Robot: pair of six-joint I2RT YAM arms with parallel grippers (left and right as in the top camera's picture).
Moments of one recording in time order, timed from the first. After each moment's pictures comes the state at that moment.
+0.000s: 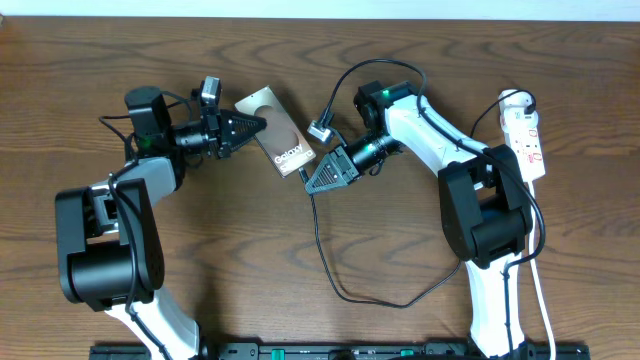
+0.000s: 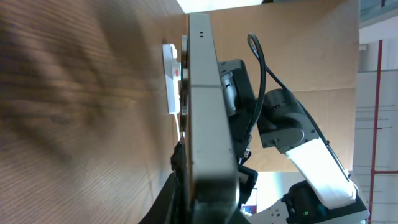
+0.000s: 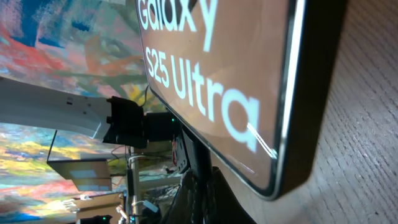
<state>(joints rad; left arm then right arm) 0.15 1.91 0.95 0.50 1.45 -0.98 0.43 2.25 1.71 -1.24 -1.20 -0.44</state>
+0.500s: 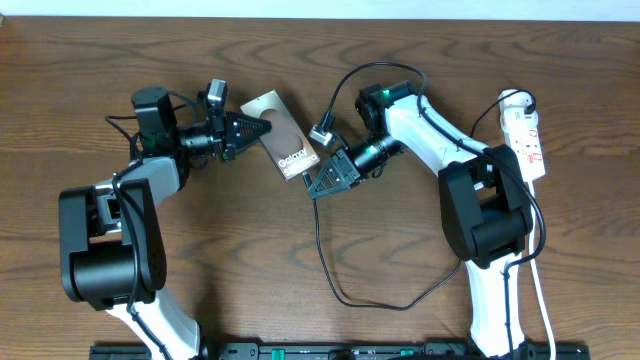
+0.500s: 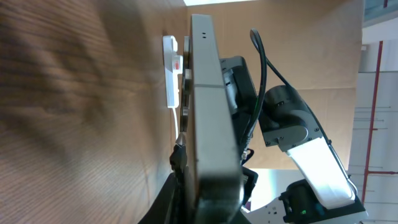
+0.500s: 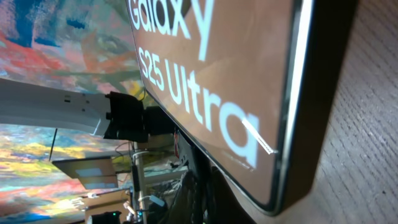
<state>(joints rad) 0.13 1.91 0.95 0.46 1.45 -0.98 0.42 2.25 1.71 -1.30 -1.17 -0.45</state>
